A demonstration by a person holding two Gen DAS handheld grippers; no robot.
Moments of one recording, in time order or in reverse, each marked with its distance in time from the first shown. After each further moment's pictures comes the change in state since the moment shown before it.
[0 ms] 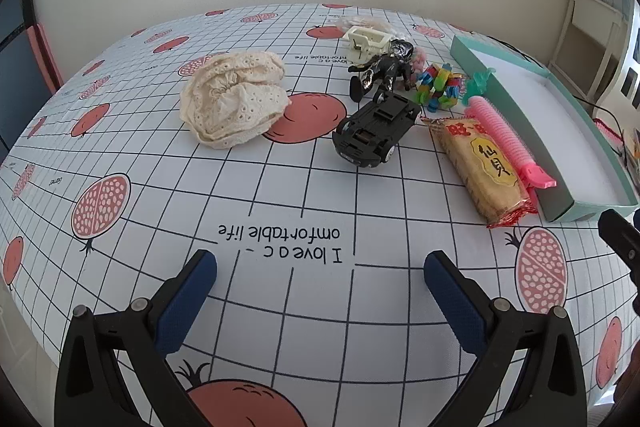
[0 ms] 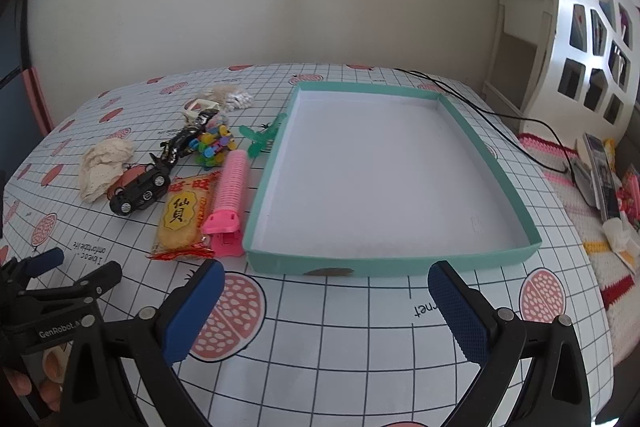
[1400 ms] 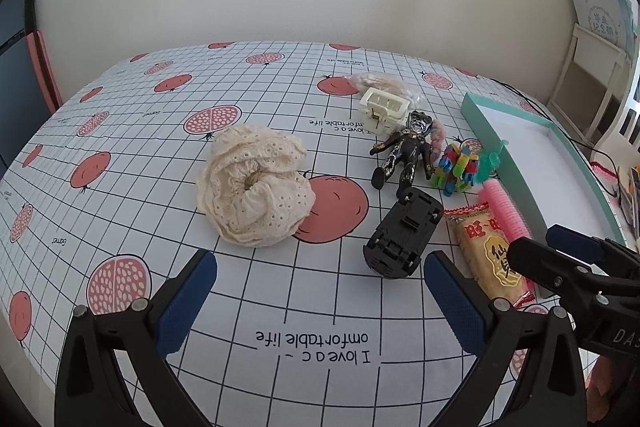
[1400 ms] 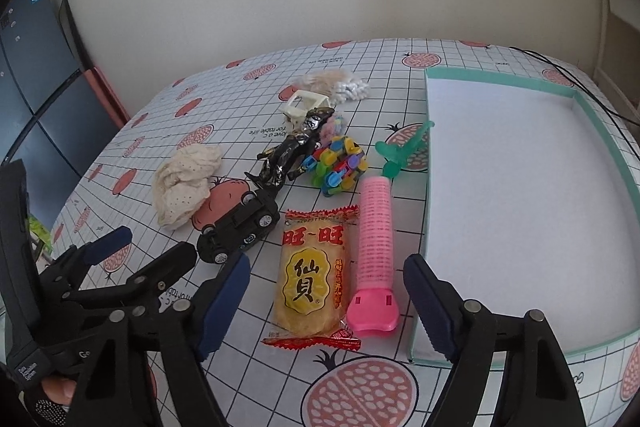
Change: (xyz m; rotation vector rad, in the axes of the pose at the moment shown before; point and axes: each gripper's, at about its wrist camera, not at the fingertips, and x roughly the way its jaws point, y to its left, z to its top) left arm -0.004 0.023 0.053 -0.003 -0.089 -0.048; right arm 0.058 0.059 0.052 -0.001 0.138 0.355
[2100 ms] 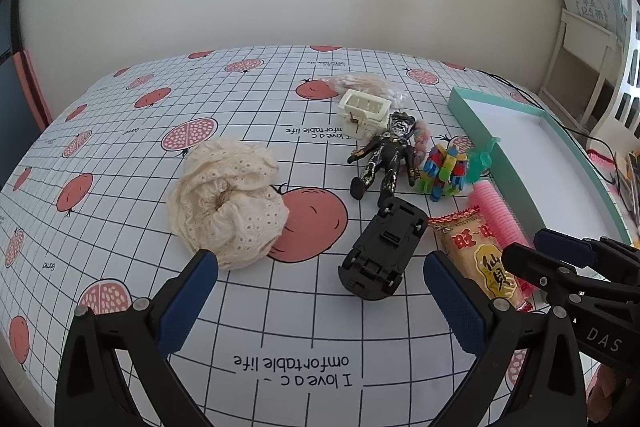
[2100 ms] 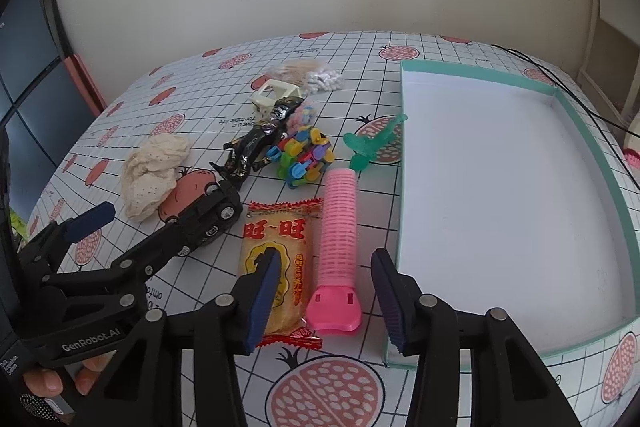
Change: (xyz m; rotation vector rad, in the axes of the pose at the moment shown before) left arm 0.012 -0.018 0.010 0.065 -0.003 -0.017; right arm 0.004 -0.010 0.001 -0.014 0.031 -0.096
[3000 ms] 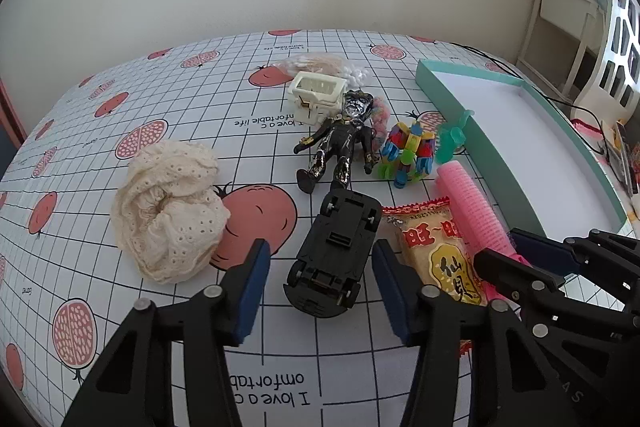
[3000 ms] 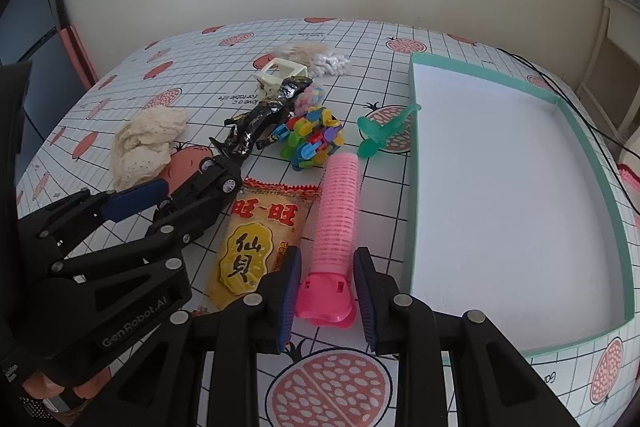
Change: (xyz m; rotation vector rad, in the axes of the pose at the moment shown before) left arm 0.022 -0.026 0.004 0.096 0.063 -0.079; right arm 0.008 0.017 -0.004 -0.068 0.047 -0.062
